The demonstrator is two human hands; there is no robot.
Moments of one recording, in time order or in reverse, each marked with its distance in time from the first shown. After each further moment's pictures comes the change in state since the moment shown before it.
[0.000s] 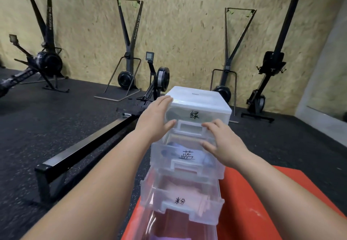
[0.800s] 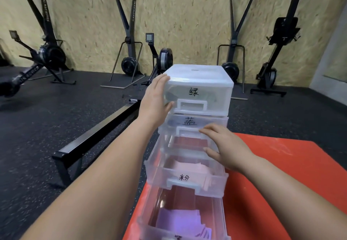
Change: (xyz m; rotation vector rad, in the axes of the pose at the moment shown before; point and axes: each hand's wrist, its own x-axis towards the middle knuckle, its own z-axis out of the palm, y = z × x) left_hand -0.013 0.009 0.018 -0.075 0.109 -0.070; right_hand -0.049 0.031 0.072 0.031 -0.044 -0.202
